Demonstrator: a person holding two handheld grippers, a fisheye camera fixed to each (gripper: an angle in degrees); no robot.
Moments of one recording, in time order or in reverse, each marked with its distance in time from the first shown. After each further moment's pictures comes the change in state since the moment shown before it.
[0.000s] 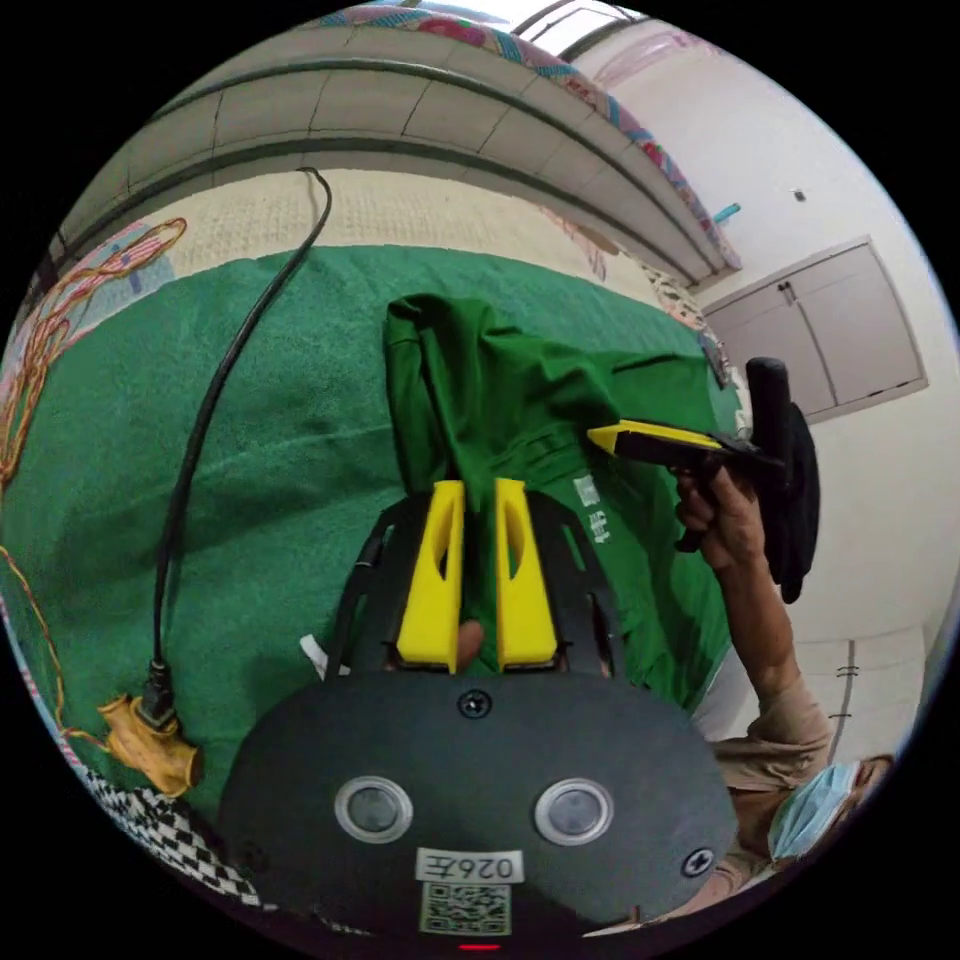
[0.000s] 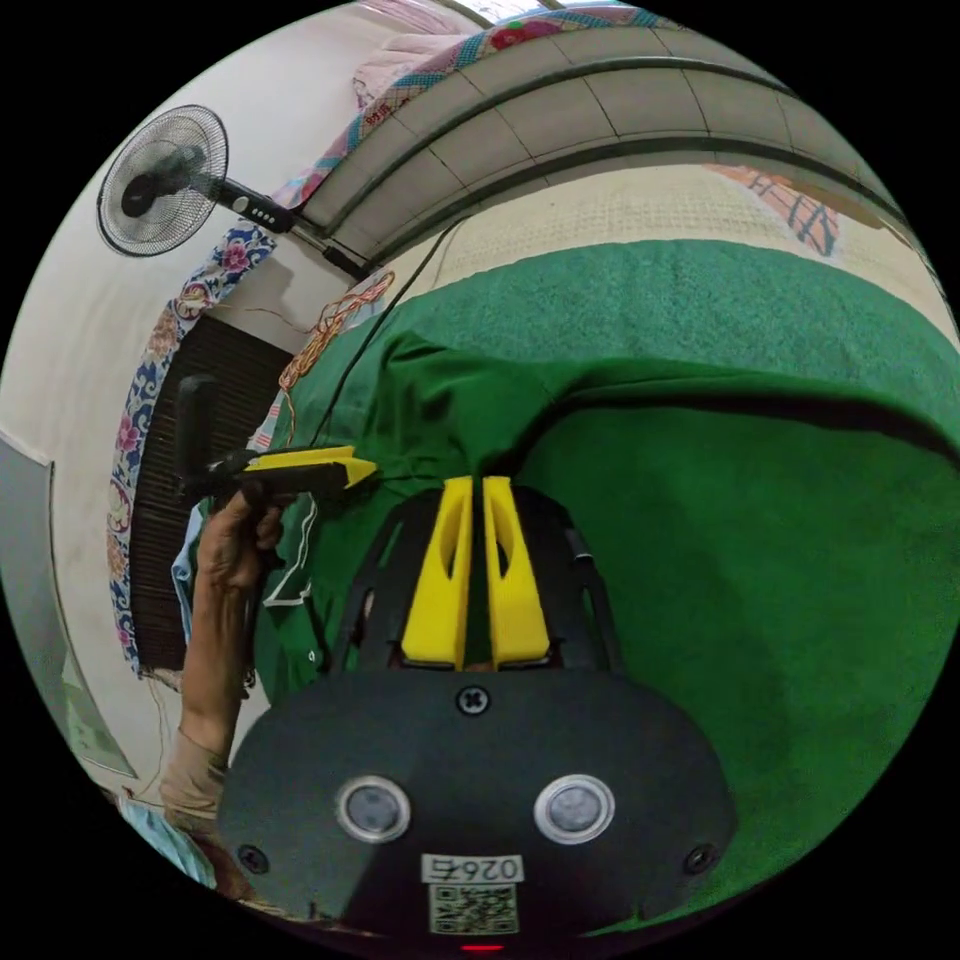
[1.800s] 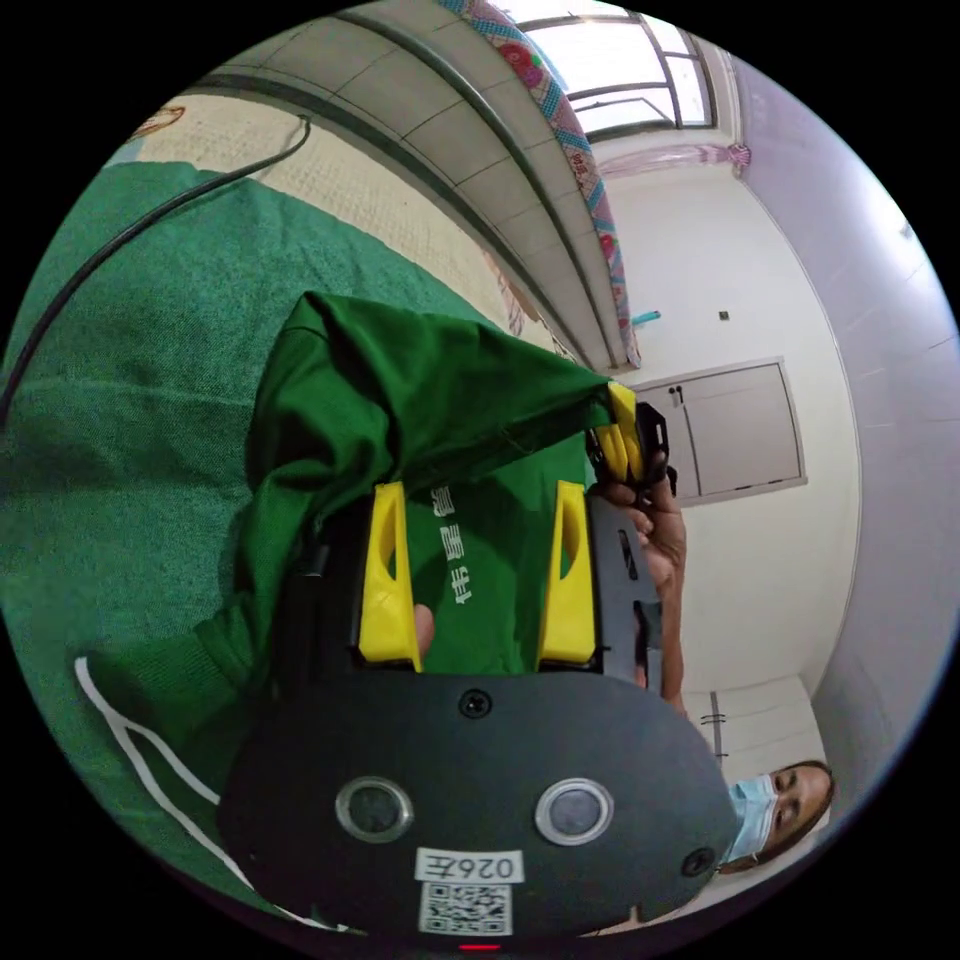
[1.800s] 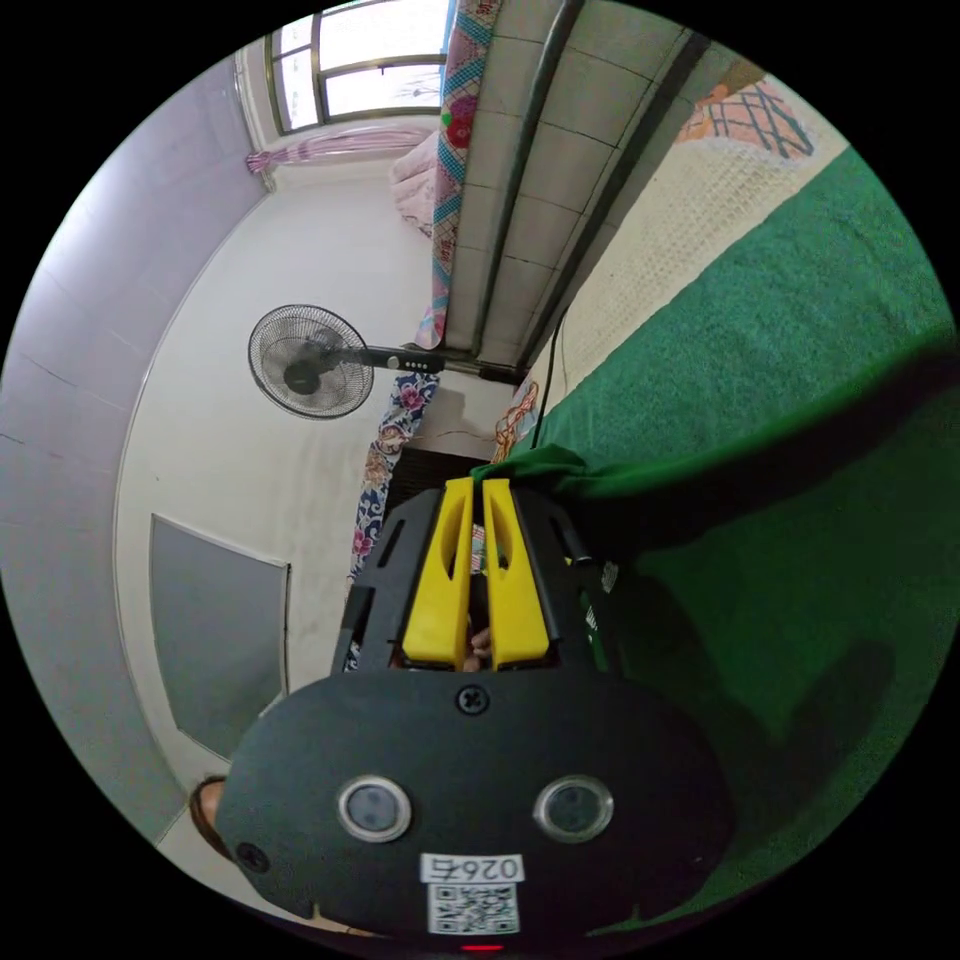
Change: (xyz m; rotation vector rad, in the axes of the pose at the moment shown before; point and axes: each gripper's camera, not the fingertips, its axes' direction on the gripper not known) left arm -0.041 -0.074 -0.017 0.170 0.482 -0.179; right arm 0.229 -0.081 -0.097 0.218 -0.732 0.206
